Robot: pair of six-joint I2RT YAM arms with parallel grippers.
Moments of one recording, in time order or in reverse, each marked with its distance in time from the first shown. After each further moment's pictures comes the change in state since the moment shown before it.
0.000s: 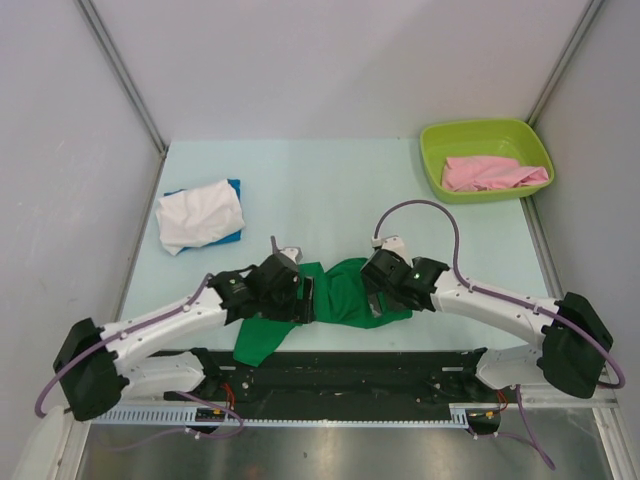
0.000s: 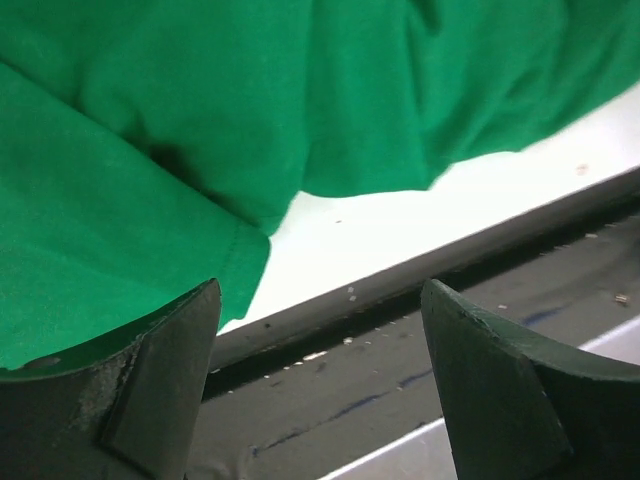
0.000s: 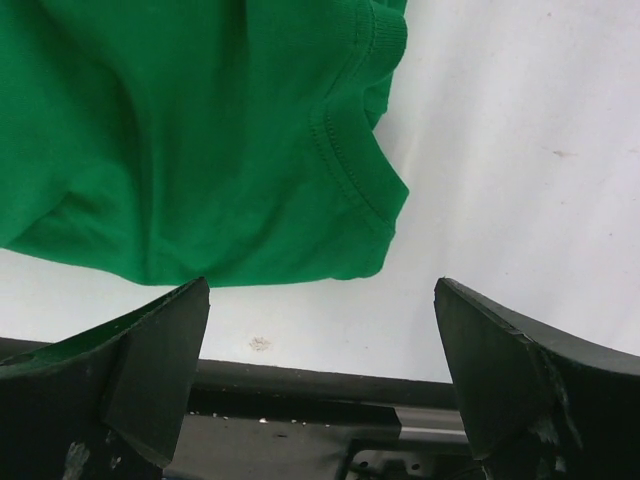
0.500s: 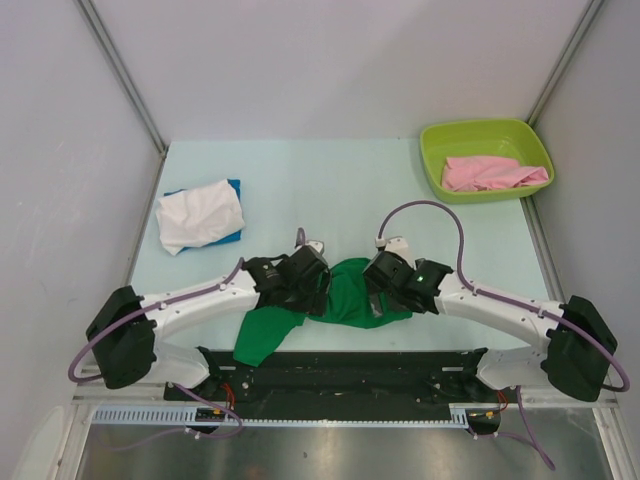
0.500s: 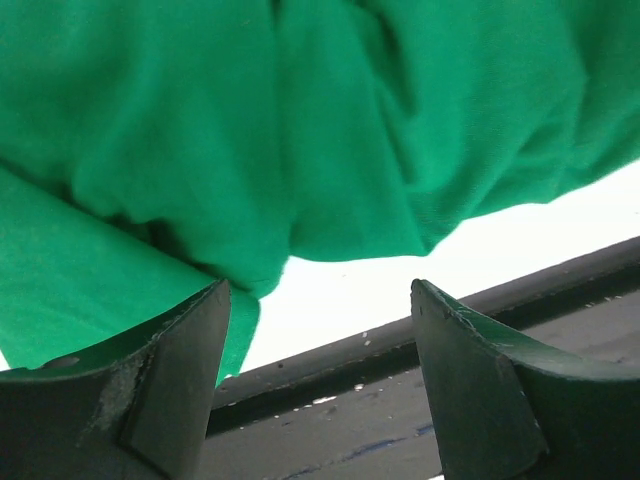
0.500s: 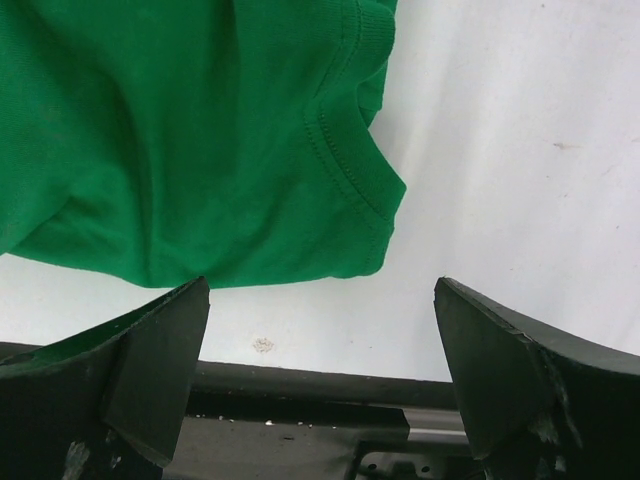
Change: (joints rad) left arm -0.071 0.285 0.149 -0.015 -0.142 0.056; right arm 0.004 -0.017 -0.018 0.014 0.010 0.039
